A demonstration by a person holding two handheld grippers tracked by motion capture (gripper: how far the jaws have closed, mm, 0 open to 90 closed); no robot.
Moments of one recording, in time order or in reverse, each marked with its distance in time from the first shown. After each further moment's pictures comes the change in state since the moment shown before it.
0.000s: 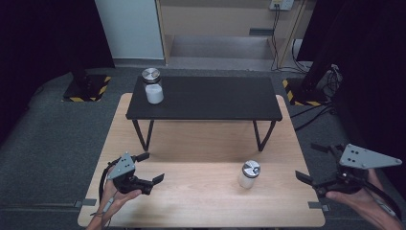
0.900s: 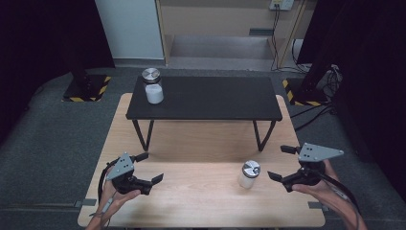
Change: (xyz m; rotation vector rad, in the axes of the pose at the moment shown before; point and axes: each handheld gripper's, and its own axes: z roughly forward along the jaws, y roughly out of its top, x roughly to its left) left arm 0.000 -0.001 -0.002 -0.003 0.004 -0.001; right arm -0.013 -0.023 0.080 0.111 0.084 0.018
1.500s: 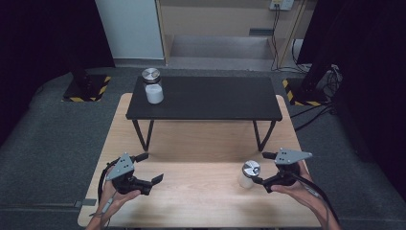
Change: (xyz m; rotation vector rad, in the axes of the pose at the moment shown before) left arm 0.000 0.000 0.000 0.003 -0.001 0.005; right arm -0.005 -0.026 0.061 0.050 0.047 0.026
